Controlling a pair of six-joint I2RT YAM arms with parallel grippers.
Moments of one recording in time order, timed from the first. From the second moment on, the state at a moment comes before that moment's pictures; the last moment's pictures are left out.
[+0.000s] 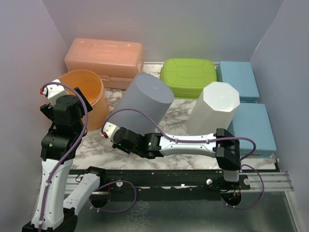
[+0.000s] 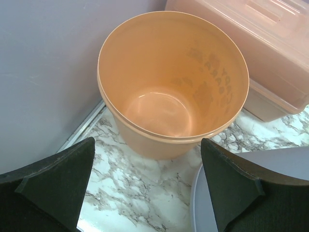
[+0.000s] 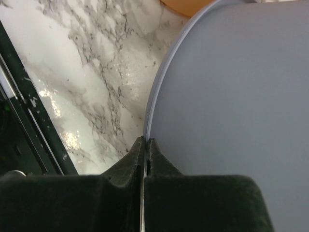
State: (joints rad) left arm -0.19 0.77 1.25 -0.86 -0.66 -0.35; right arm 1.38 1.91 1.55 -0.28 0.35 -0.02
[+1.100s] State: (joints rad) left arm -0.19 0.77 1.24 -0.86 -0.65 -0.36; right arm 1.33 1.85 1.39 -0.36 0.35 0.13
